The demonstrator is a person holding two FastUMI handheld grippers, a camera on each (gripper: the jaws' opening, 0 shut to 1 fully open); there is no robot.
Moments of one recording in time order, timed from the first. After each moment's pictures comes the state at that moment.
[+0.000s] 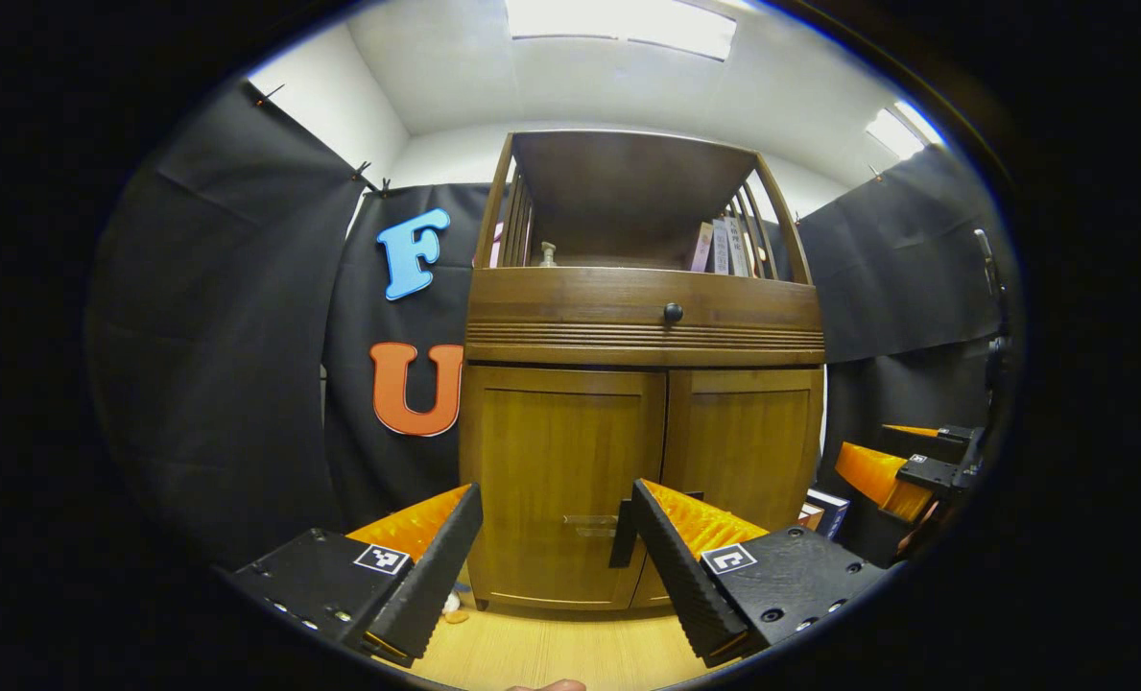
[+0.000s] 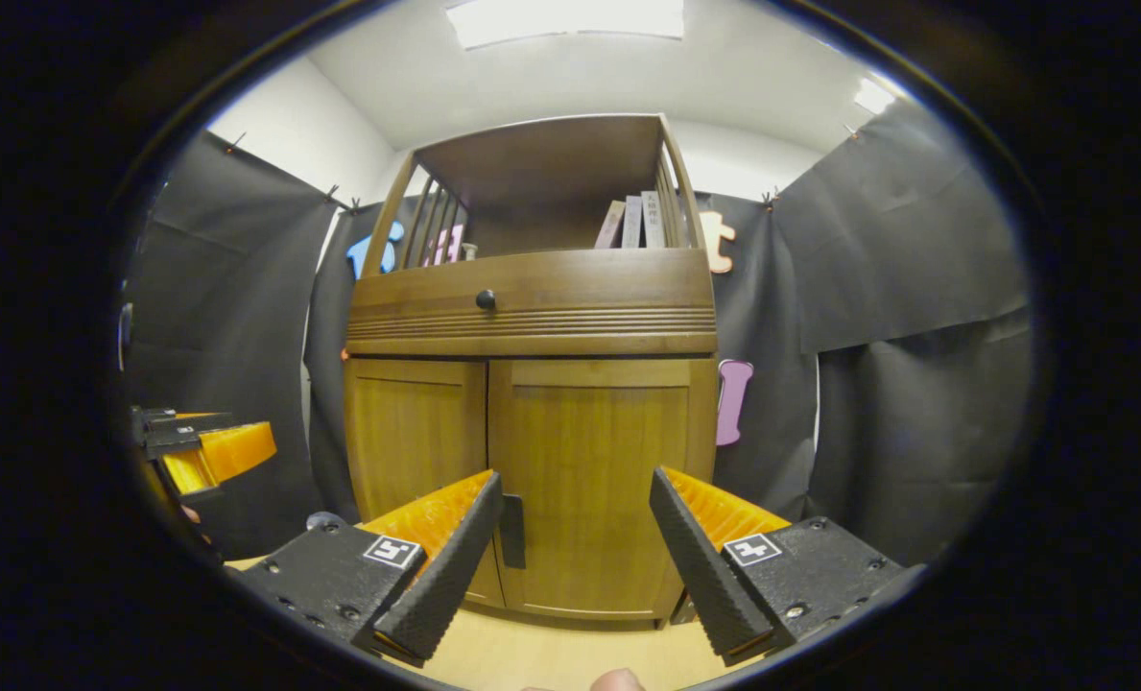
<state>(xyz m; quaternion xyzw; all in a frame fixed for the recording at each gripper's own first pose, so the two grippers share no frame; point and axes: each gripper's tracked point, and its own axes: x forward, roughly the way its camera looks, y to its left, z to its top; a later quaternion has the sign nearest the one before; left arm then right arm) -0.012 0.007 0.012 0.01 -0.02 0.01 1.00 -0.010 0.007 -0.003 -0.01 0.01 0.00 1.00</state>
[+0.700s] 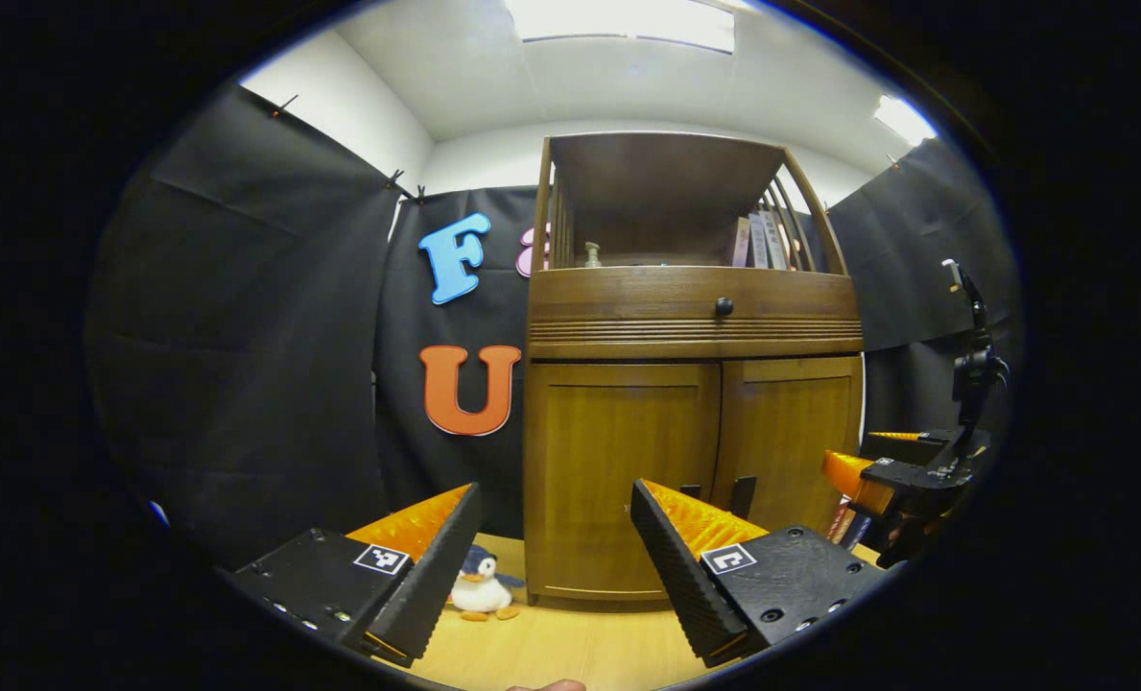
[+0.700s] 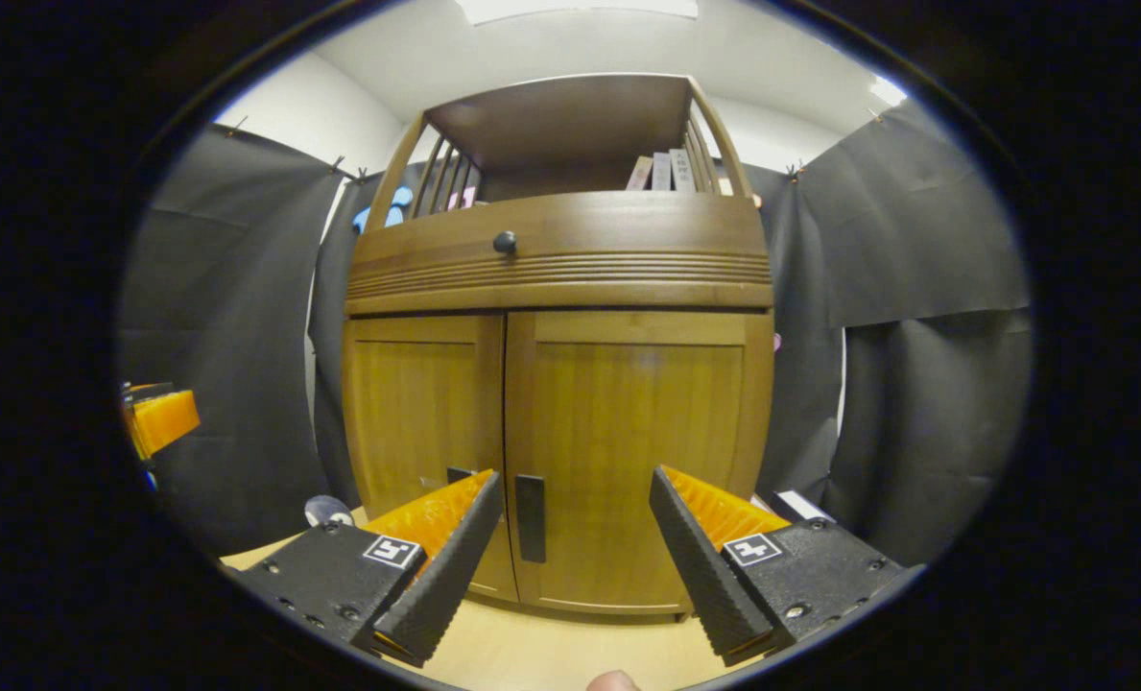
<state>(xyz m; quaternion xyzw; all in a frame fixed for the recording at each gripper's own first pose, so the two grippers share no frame) -0.042 0.067 0.005 0.03 -0.01 0.08 1.00 0.047 0.035 -0.048 -0.01 0.07 0.02 1.00</state>
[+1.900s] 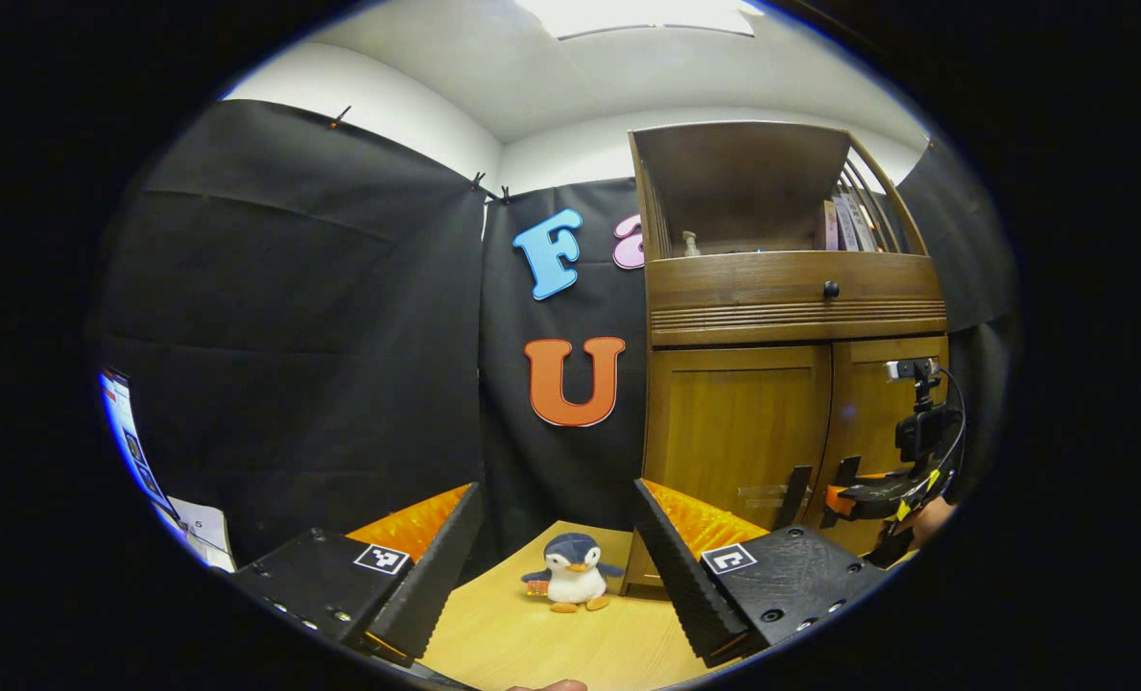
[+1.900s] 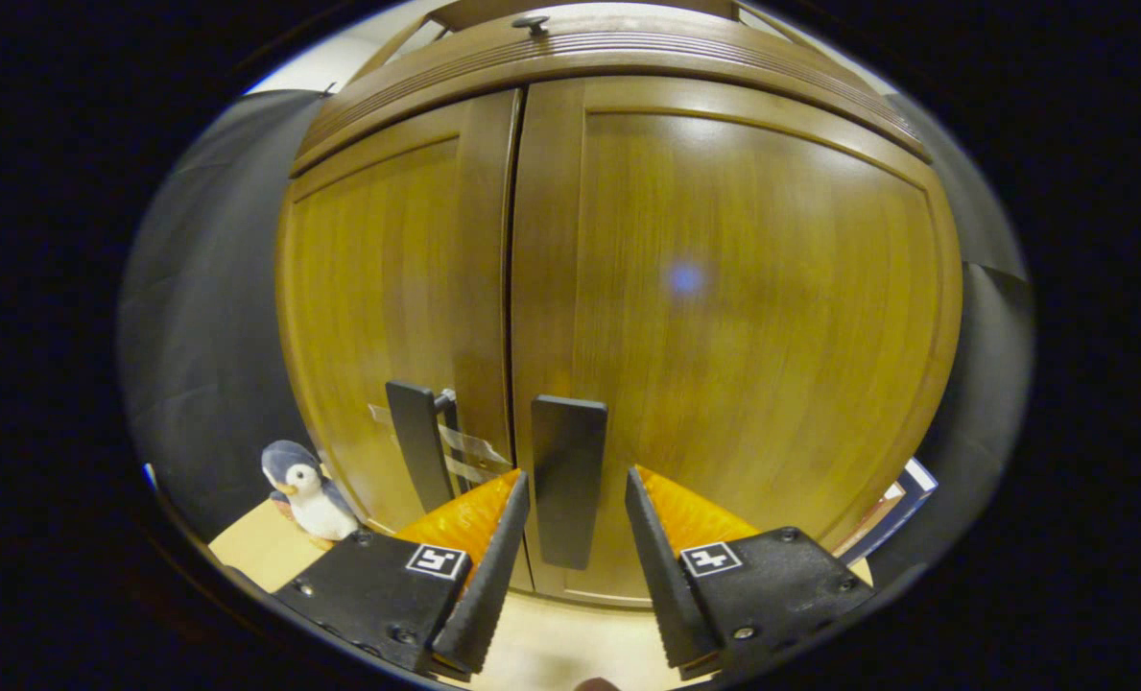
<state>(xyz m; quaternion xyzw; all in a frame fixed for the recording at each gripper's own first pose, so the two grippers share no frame) -0.078 0.142 -0.002 0.04 0.00 0.22 0.98 0.178 0.071 -0.181 -0.03 0.21 0.03 0.98</state>
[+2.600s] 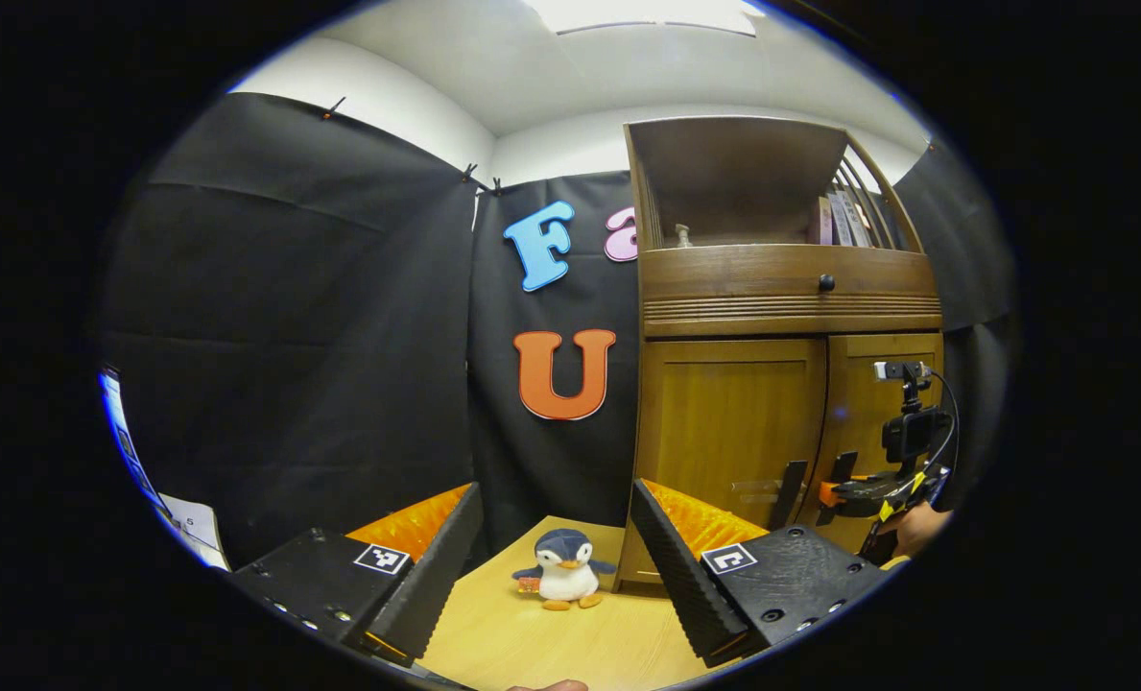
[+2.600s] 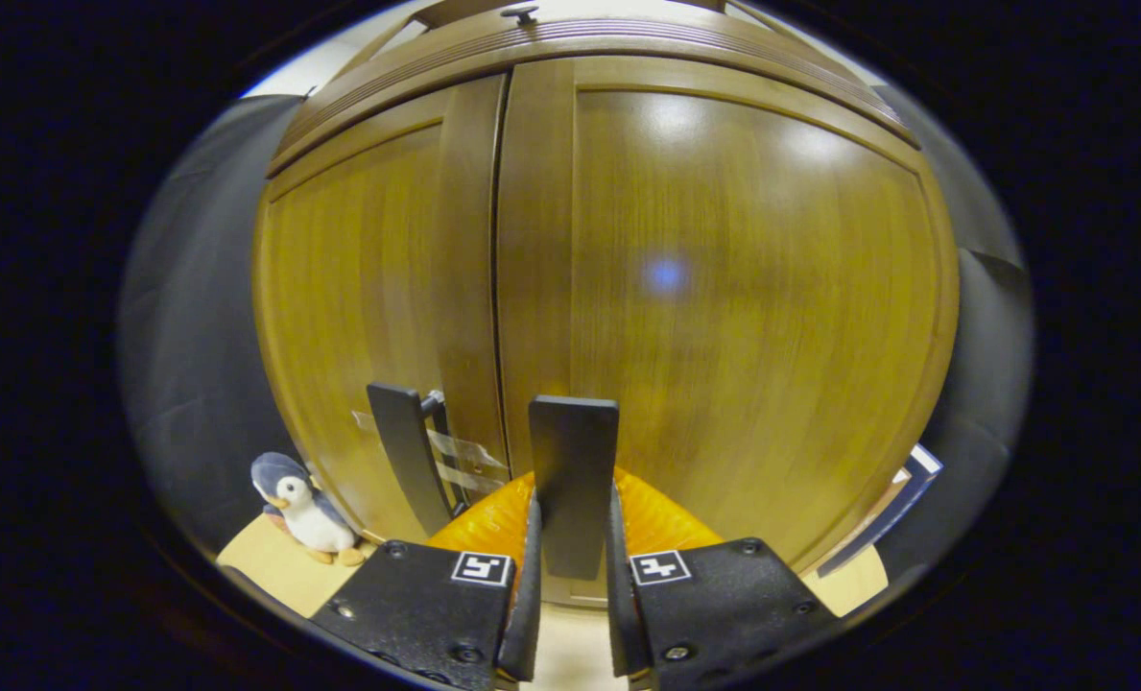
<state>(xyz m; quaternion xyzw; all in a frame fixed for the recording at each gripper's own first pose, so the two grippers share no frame) -0.068 0.142 -0.012 0.04 0.01 0.19 0.98 0.180 0.077 -0.187 0.00 0.22 0.00 0.98</state>
